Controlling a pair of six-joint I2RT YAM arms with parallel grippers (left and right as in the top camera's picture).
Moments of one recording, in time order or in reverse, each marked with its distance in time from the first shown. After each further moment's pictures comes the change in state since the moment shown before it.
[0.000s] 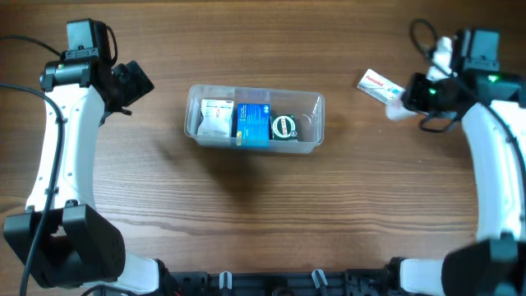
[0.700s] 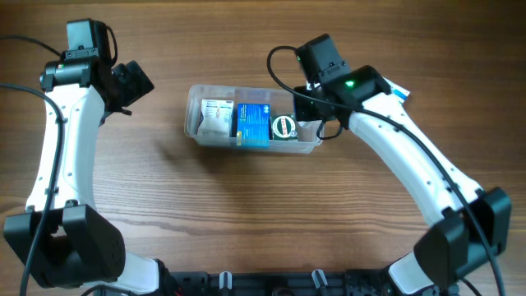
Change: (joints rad) left arm 0.000 0.000 0.000 0.000 0.000 0.000; right arm 0.583 0.197 0.074 0.059 0.224 0.219
